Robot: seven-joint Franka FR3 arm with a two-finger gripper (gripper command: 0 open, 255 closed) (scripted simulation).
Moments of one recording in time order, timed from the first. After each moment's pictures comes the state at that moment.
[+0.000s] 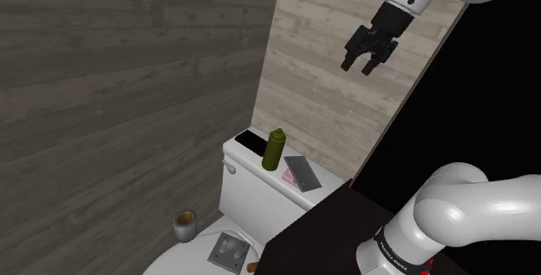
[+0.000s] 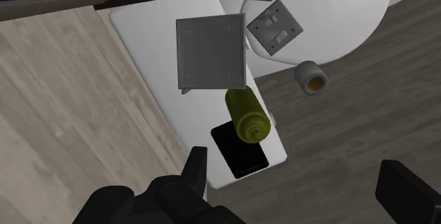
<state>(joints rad) -0.02 -0.82 -0.02 -2.28 0.09 1.63 0.17</state>
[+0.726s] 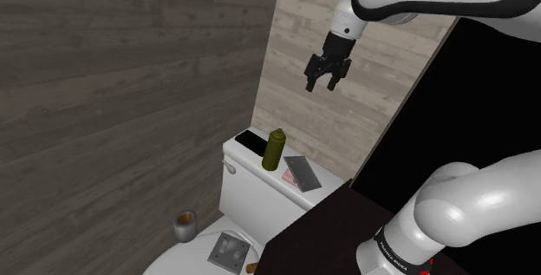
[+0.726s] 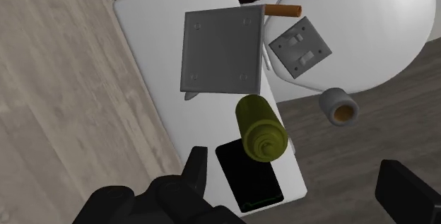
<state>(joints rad) -0.01 -0.51 0.03 -2.26 0.04 1.78 0.16</state>
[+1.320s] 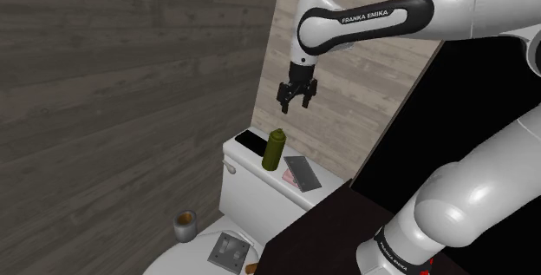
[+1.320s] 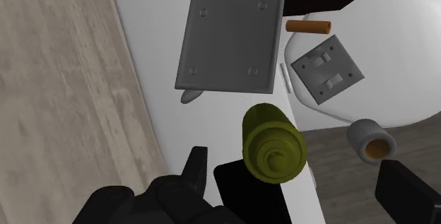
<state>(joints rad) 0.00 -0.17 0.08 -2.19 -0.04 1.89 0.19</state>
